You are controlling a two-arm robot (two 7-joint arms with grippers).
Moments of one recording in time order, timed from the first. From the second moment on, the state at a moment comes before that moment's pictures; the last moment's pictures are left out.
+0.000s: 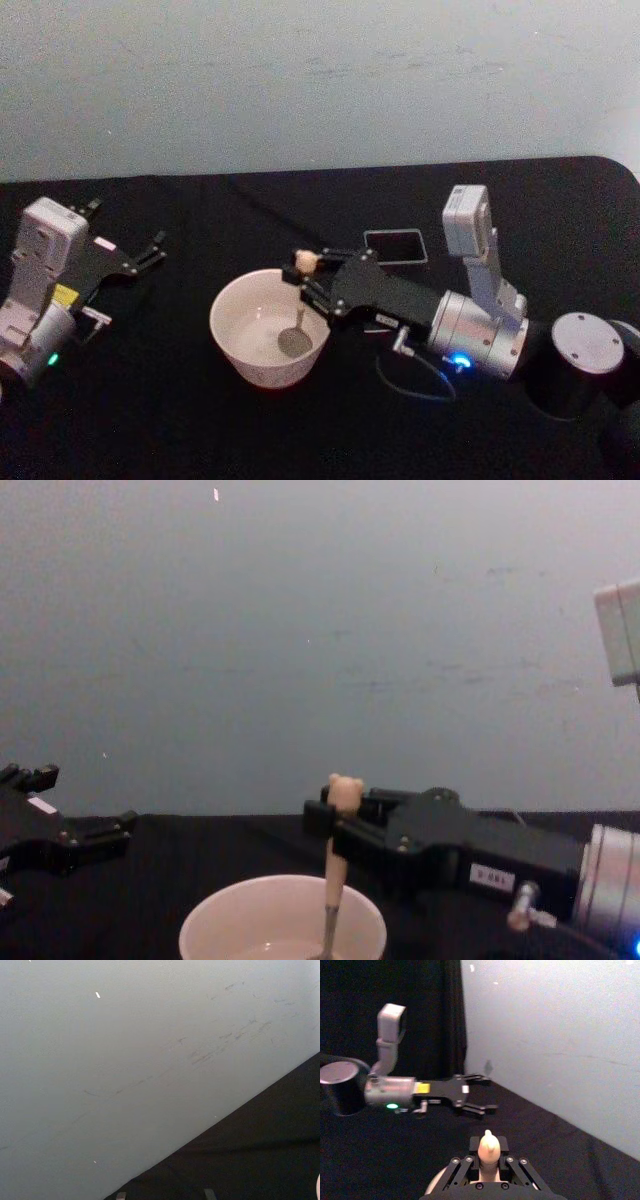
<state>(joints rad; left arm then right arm) -0.20 0.60 0.45 -1.41 -0.25 -0.12 0.03 0.34 0.36 -0.55 -1.33 0.49 -0.16 0.70</state>
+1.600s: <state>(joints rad) -0.20 0.60 0.45 -1.41 -0.25 -0.12 0.03 0.40 0.30 -0.55 -1.23 0.44 -0.19 0.66</state>
